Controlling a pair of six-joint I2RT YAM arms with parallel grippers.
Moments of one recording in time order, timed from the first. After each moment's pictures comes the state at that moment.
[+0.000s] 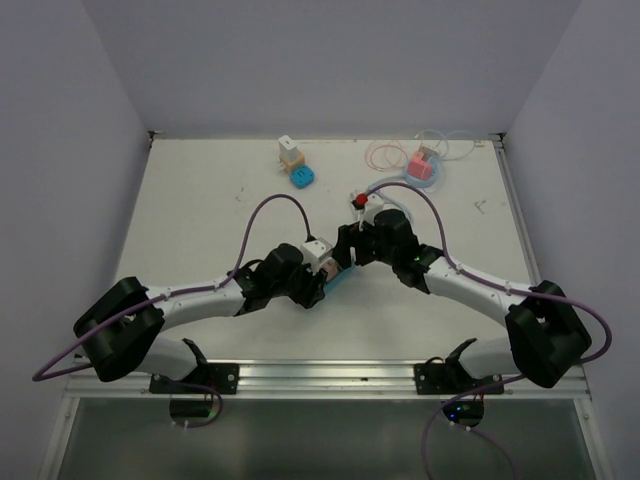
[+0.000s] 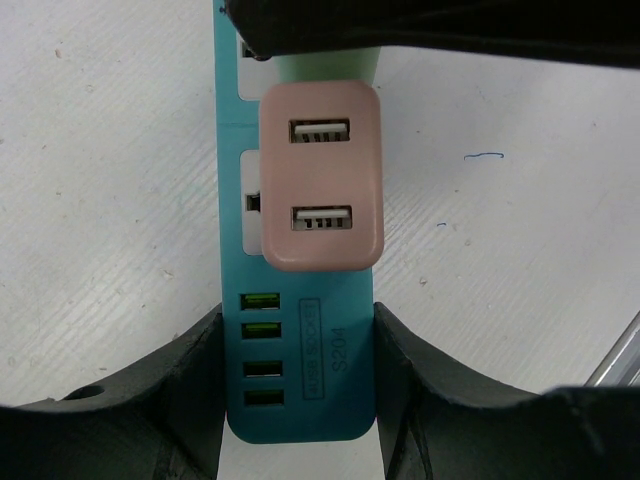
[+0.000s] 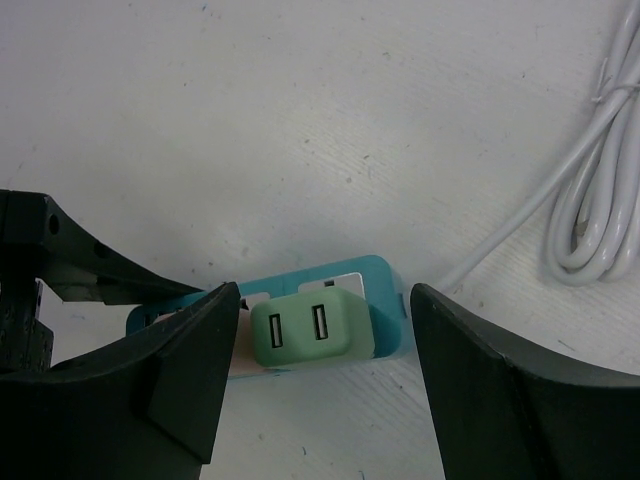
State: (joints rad) left arm -0.87 1.38 0.61 0.07 0.07 -0.19; right arm 0.66 1.35 0.74 0.08 -0.10 0.31
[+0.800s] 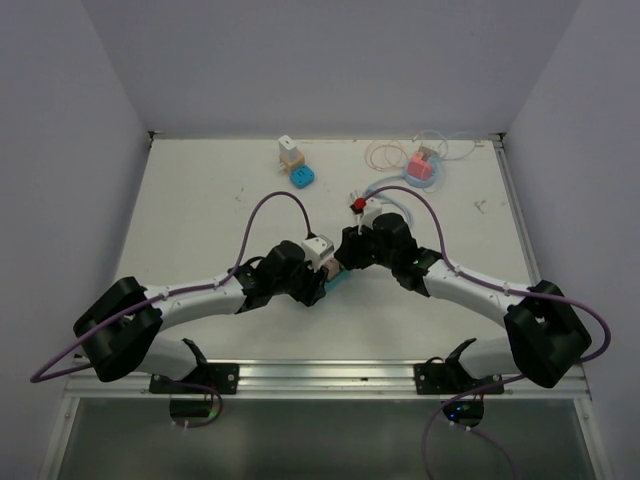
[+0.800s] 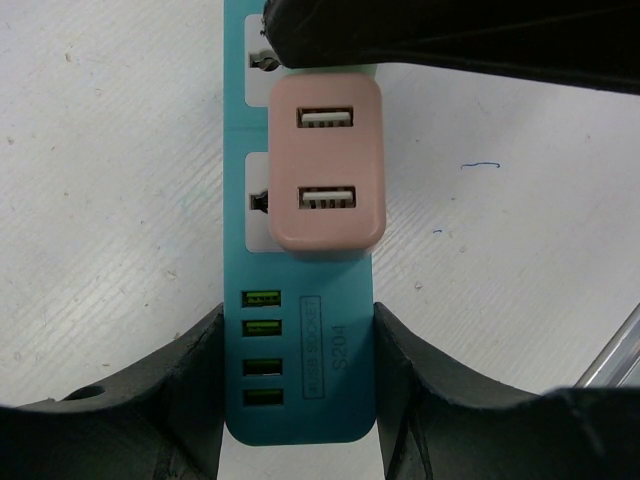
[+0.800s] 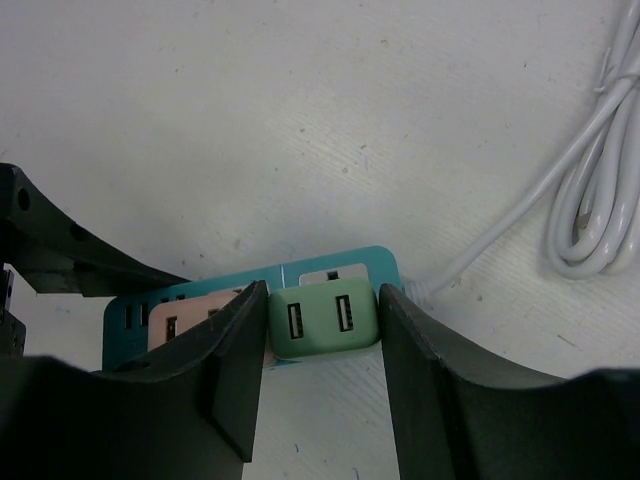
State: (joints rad) left arm -0.87 1.38 0.65 0.02 0.06 -0.21; right arm 0.67 1.36 0.71 0.10 -0.08 0.29
